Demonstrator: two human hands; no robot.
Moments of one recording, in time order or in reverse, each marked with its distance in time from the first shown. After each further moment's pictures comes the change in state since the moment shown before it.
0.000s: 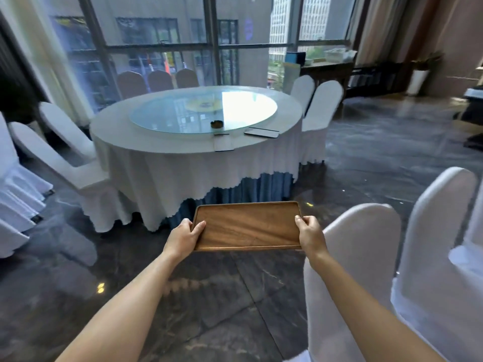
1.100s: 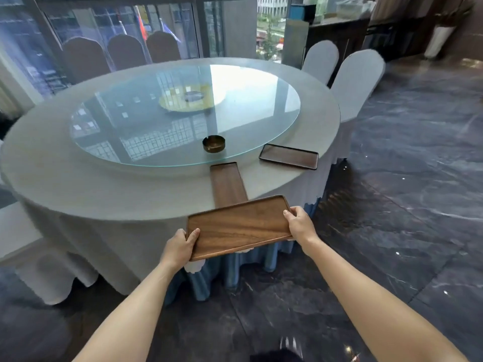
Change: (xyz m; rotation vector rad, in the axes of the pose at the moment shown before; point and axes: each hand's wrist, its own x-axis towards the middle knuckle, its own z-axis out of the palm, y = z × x) left_hand 0.635 0.010 0.036 0.012 -0.142 -0.174; right_hand 0.579 -0.104 0.303 -0.163 -0.131 0.158
